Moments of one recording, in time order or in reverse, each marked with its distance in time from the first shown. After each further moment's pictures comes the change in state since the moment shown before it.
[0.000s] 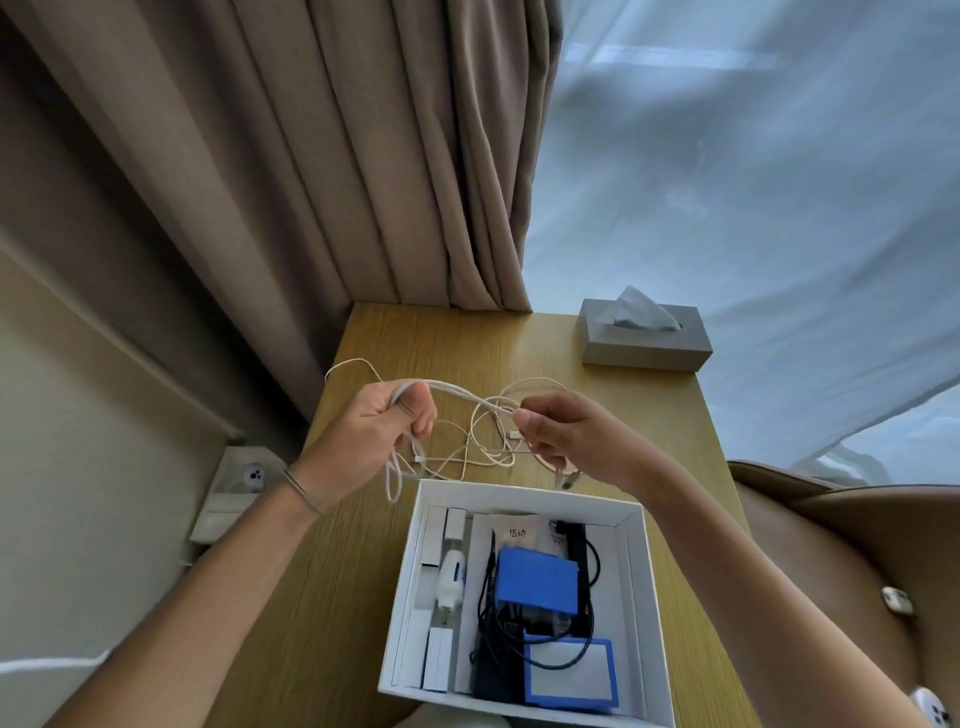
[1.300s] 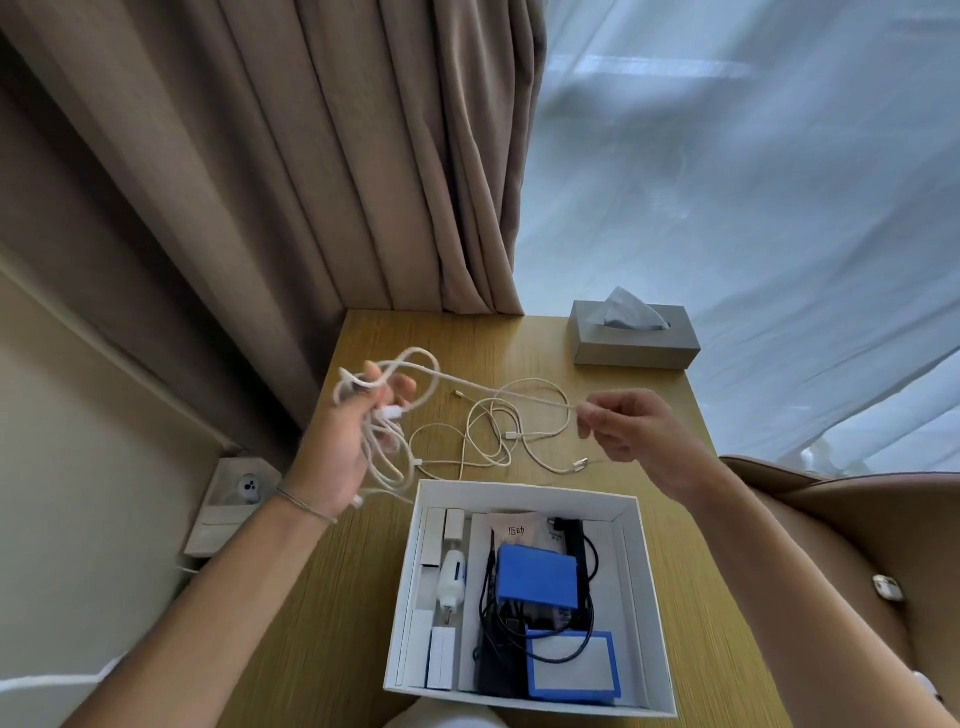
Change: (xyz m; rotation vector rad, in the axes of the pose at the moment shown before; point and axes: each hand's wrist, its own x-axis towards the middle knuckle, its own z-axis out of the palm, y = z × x) left_hand -0.011 -0.003 -0.001 -0.579 0.288 -0.177; right_hand -0.048 0.011 -0.033 0.164 0.252 0.019
